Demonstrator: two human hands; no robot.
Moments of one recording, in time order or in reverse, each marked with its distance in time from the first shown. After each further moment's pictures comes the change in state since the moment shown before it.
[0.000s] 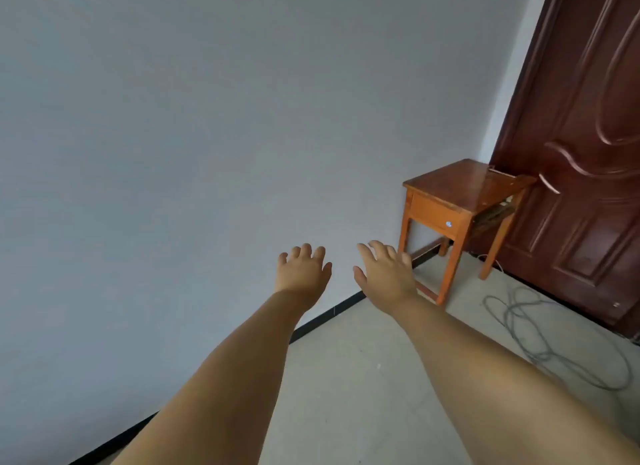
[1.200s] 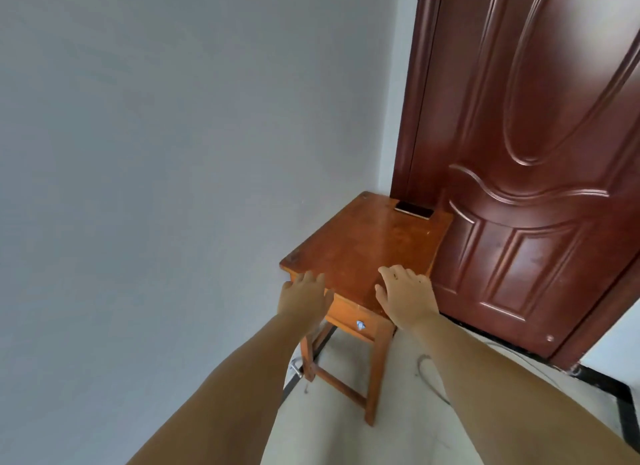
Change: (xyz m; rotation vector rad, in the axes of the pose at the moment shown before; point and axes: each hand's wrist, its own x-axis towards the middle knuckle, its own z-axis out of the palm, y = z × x) left_hand 0.661 0.316 0.211 -0.076 -0.150 0.414; right_hand 0.452 0.540 0.141 -0.128 0.009 0.371
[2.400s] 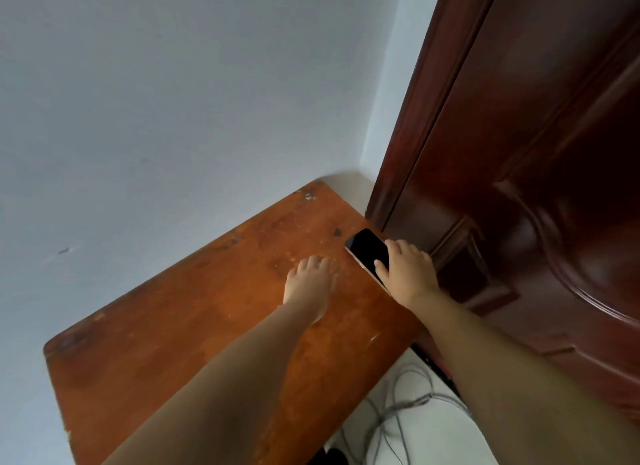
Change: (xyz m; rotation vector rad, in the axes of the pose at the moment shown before) left_hand 0.556 0.165 0.209 -0.283 -0.195 -0.332; right_hand 0.489 0.361 0.231 0.068 -0.302 -0.140
